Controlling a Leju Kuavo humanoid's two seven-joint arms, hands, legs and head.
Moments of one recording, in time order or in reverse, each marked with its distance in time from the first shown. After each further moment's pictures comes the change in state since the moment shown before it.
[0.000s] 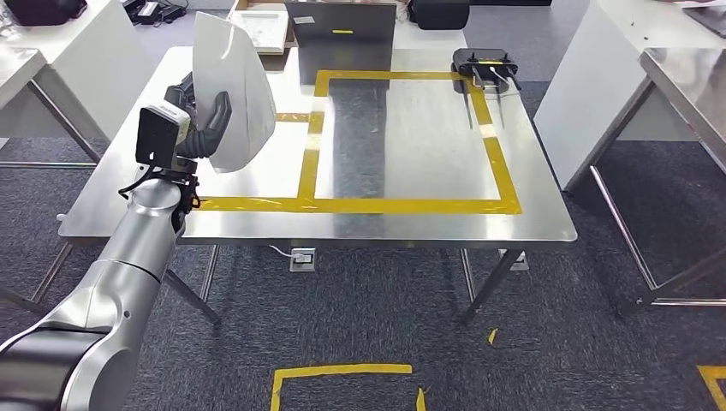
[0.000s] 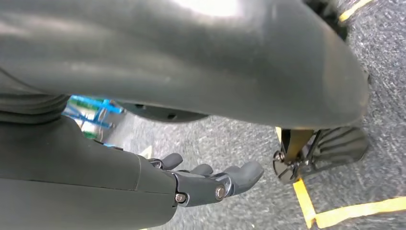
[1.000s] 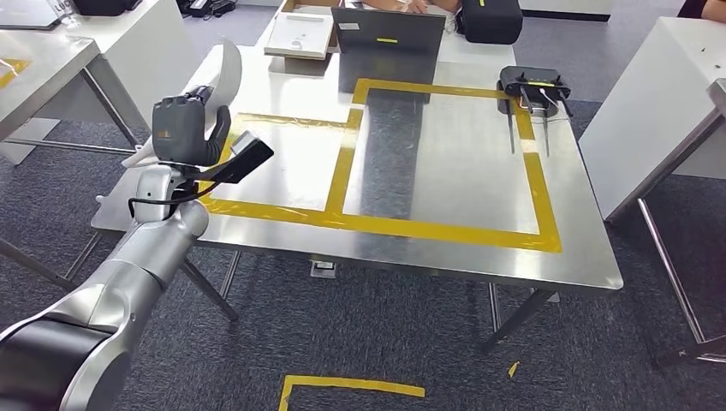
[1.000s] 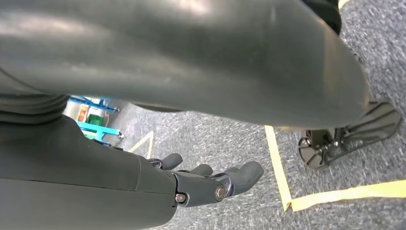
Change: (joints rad) left arm -0.053 0.026 -0.232 0.177 -0.787 0.753 0.445; right arm 0.002 -0.004 -0.003 0.000 -0.027 -0.052 0.000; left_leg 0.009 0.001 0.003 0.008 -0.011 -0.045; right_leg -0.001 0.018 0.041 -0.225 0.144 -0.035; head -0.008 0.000
